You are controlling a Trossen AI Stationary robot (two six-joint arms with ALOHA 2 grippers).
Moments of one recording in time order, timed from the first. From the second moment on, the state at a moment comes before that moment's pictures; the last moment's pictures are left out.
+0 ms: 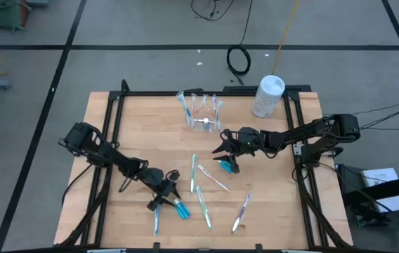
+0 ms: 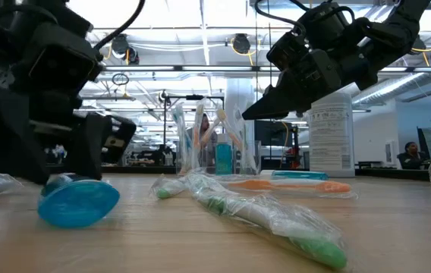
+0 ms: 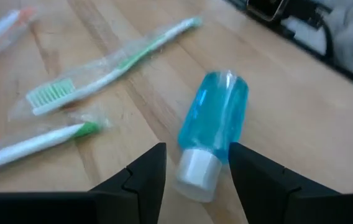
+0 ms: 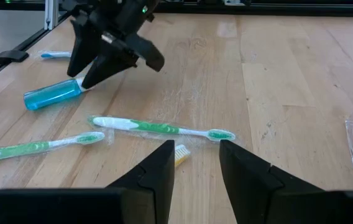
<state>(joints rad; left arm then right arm) -0.37 1.76 0.44 0.79 0.26 0.07 -0.09 1.53 0.58 0.54 -0.24 -0.06</state>
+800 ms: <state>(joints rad) -0.36 1.76 0.46 0.68 0.25 0.15 -0.09 1.53 0.58 0.54 -0.24 -0.06</state>
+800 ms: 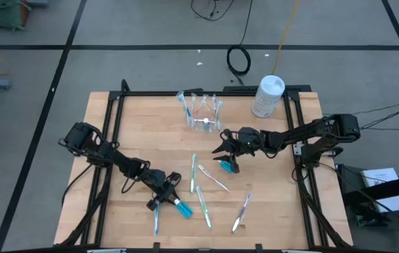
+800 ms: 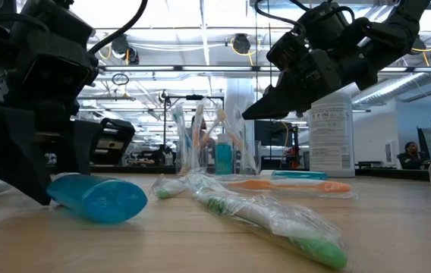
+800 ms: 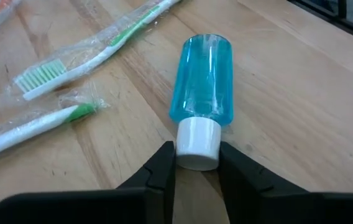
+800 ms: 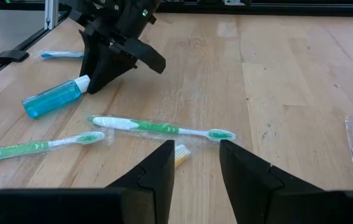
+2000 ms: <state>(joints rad) 0.18 1.57 1.33 -0.52 -0.46 1.32 -0.10 1.53 0.58 0.42 0.05 -0.16</state>
